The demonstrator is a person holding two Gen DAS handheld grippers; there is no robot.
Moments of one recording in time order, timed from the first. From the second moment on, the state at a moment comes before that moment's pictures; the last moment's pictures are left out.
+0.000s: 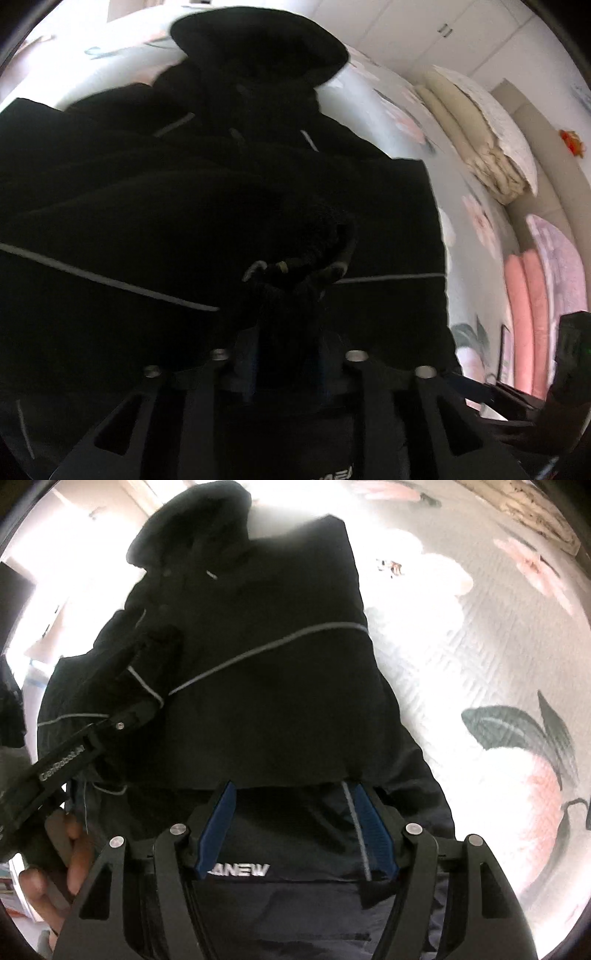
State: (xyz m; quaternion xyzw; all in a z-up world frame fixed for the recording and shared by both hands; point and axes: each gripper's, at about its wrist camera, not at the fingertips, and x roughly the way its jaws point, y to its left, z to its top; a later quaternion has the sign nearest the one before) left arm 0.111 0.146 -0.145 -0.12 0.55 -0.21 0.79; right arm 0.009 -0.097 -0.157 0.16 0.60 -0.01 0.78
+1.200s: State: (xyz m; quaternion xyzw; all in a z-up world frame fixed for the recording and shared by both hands) left arm 0.079 0.298 -0.050 -0.11 0.50 -0.11 0.85; right arm 0.073 -0.050 -0.106 0.23 0.51 0.10 0.82
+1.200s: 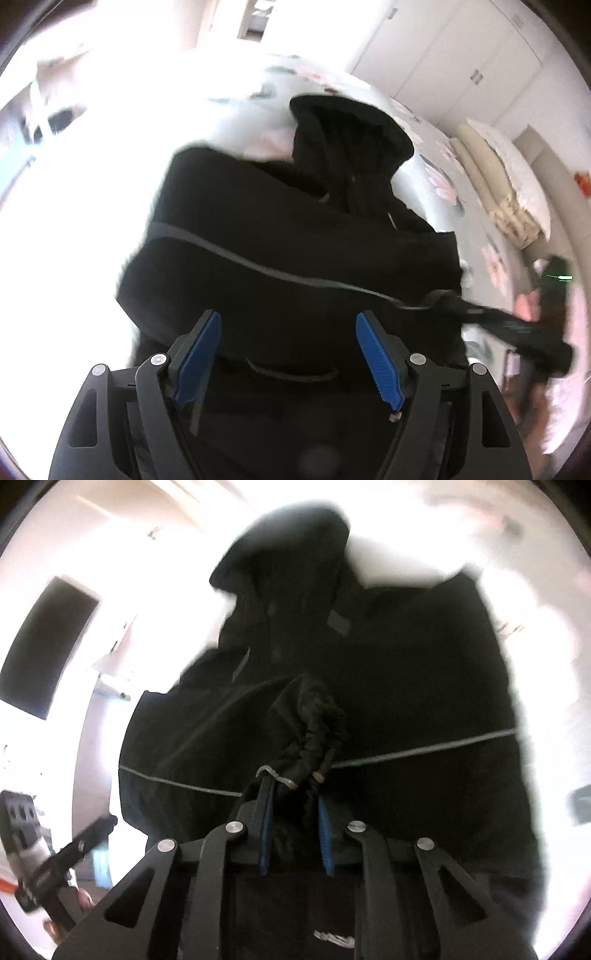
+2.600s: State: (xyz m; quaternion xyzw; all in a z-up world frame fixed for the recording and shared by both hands) left arm 0.159 0.244 -0.134 0.08 0.55 -0.14 0.82; right arm 0.126 -0.060 -0.182 0.12 0.62 0.01 0.78
